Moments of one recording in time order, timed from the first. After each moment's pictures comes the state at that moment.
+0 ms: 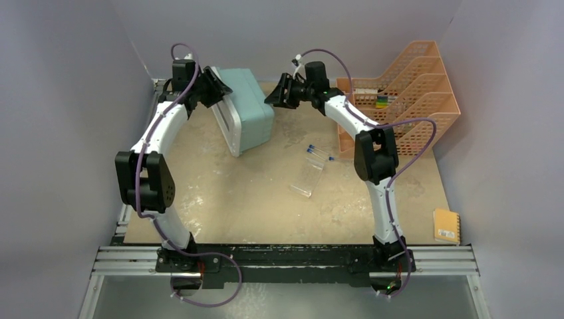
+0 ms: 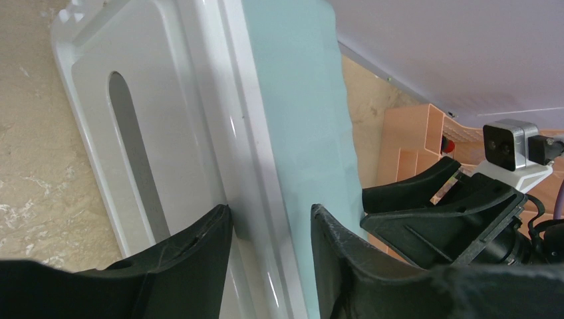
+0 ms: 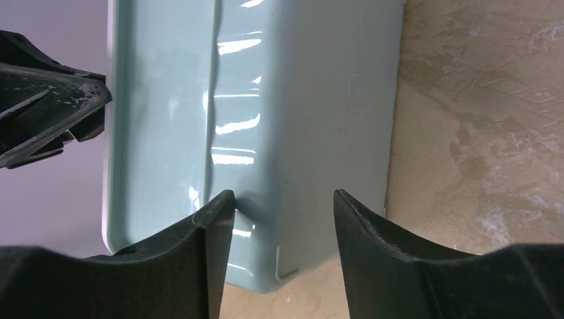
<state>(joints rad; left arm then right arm) -0.06 1.78 1.57 -0.34 0.26 -0.70 0.41 2.30 2.00 -0.19 -0.60 0.66</state>
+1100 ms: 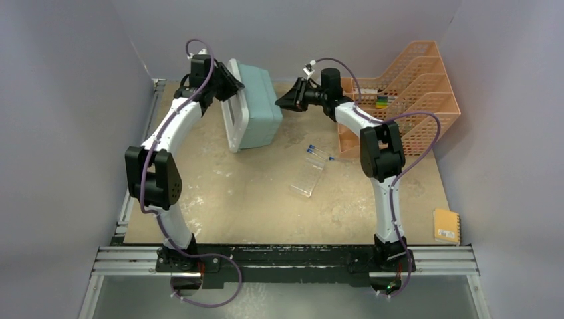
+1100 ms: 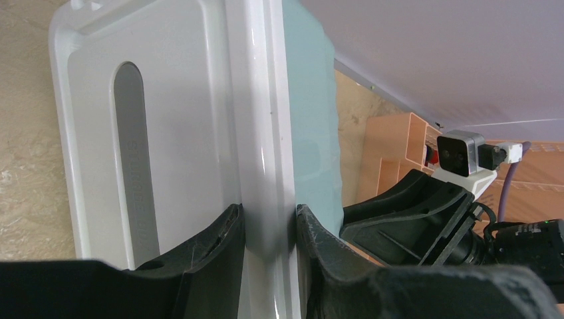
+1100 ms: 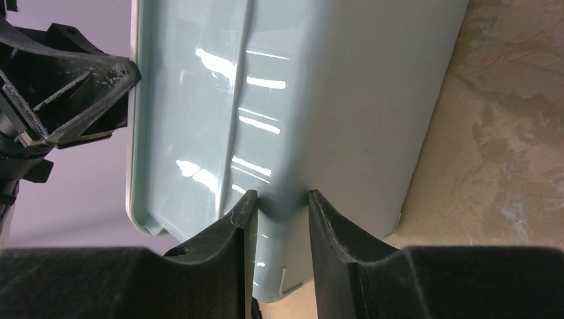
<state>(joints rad) -0.18 1.82 1.64 -0.33 0.16 -0.78 0.33 2.30 1.82 0.11 -0.84 0.87</state>
